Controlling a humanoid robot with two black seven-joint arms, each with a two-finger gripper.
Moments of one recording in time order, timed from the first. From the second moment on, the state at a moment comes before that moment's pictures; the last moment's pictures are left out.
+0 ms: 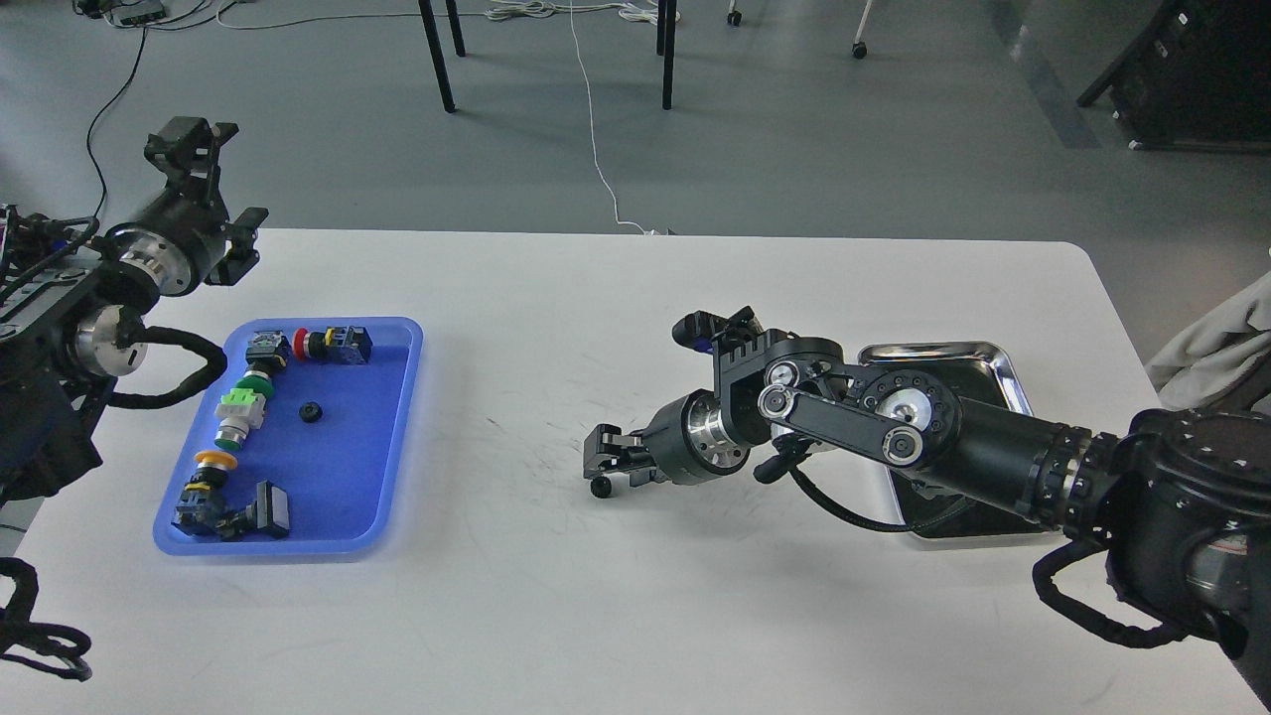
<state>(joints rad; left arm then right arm) -0.89 0.43 -0.59 -0.38 0.26 -0.29 -0.21 1.04 0.00 0.13 0.89 -0.83 0.49 -0.35</state>
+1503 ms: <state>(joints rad) -0.88 0.89 -0.57 -1.34 0.73 -0.36 -0.13 0.59 -0.42 1.34 0.83 0.02 0.49 -0.34</state>
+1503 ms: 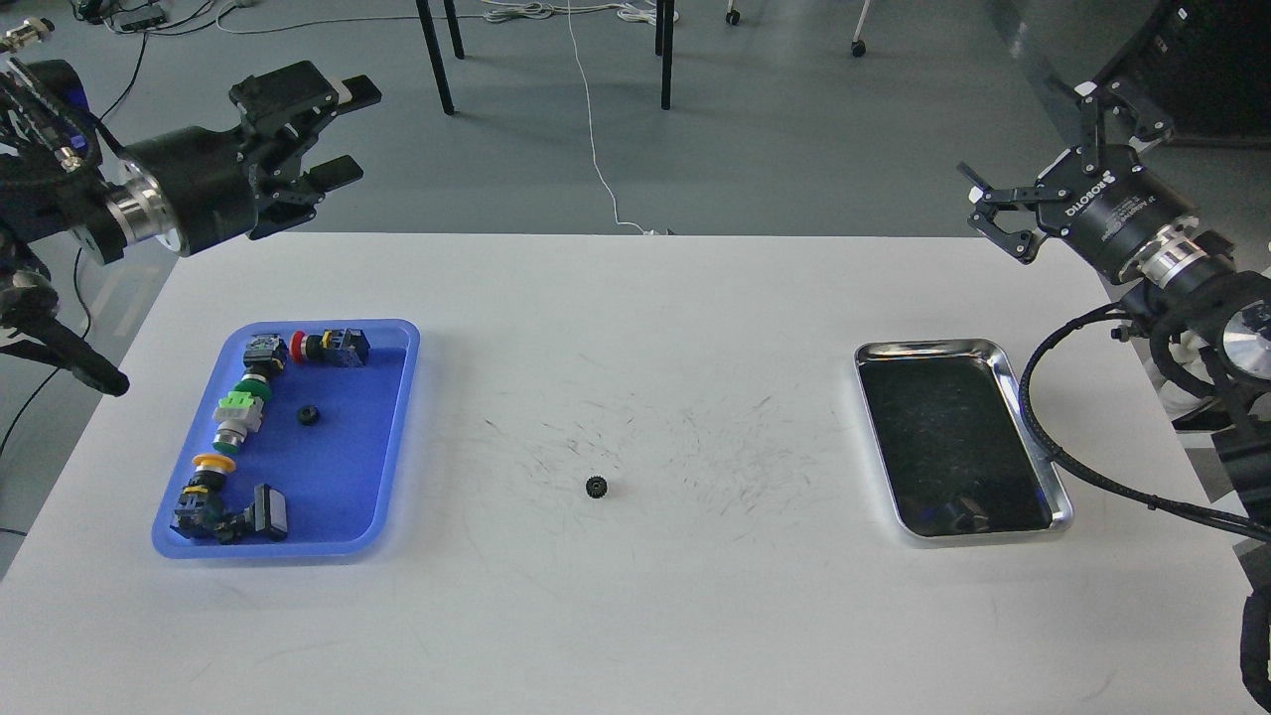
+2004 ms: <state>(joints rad) -0.84 0.71 -0.37 -1.62 1.63 -0.23 -0.06 0.38 -0.44 1.40 0.82 0.14 0.49 -0.28</state>
